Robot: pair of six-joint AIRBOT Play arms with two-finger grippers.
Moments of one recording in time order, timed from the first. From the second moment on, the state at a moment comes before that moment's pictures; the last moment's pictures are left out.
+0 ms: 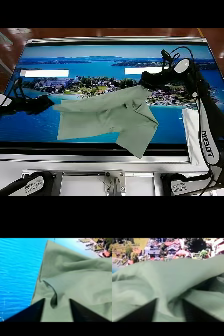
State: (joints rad) left arm 0.21 -1.18 0.92 1.09 -0.90 -1.49; right arm 0.07 -1.61 1.53 -1.01 1.08 1.57
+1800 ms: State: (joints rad) left arm 0.35 -1.32 0.56 0.66 -1.02 -1.08; right arm -0.18 -1.42 1.16 -1.26 1.57 1.53
